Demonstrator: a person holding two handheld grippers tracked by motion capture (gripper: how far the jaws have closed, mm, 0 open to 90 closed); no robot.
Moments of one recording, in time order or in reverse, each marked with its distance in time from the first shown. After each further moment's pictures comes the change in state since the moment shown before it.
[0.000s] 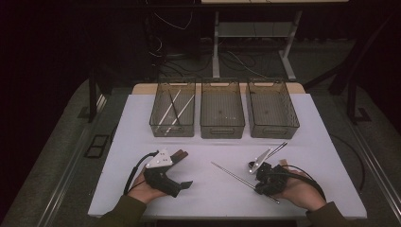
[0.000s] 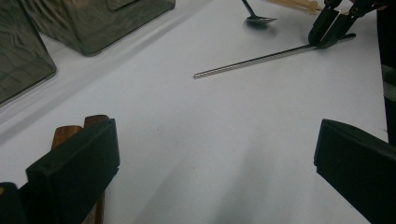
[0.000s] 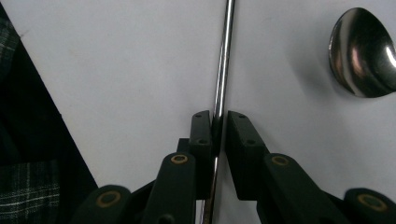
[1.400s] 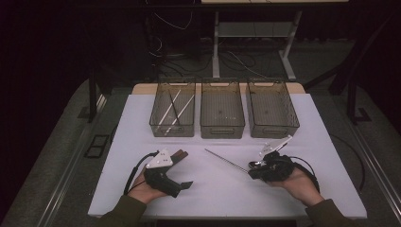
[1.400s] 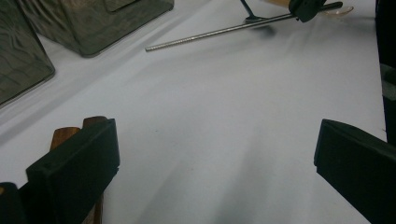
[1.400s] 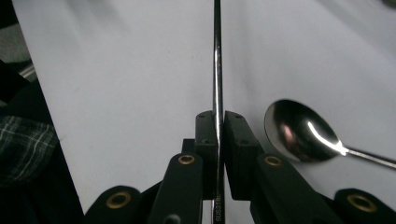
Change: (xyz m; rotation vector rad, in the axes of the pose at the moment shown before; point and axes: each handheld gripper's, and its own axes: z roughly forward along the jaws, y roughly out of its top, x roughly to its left) left arm -0.001 0.001 0.000 0.002 -0.003 0.009; right arm -0.026 -0.005 -0.015 -0.371 0.116 0.163
